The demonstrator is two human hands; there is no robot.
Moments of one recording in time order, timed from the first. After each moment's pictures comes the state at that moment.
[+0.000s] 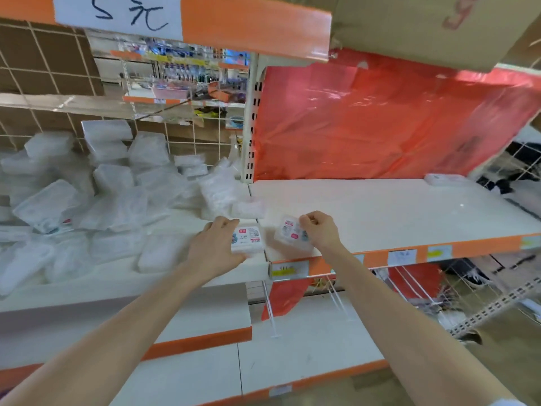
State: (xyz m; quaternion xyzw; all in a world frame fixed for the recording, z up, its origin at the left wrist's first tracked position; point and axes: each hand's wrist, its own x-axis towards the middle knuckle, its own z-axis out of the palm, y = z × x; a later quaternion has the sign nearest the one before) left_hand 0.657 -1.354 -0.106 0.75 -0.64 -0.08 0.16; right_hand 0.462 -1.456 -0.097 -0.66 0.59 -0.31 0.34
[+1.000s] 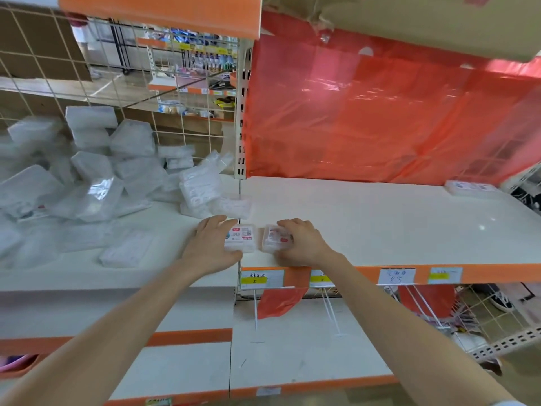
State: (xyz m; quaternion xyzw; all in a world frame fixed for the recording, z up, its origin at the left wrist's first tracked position) left_hand 0.621 -1.391 -0.125 0.77 -0.59 -0.12 0.19; right_hand 0.436 -1.494 -0.108 -0.88 0.43 -0.02 0.19
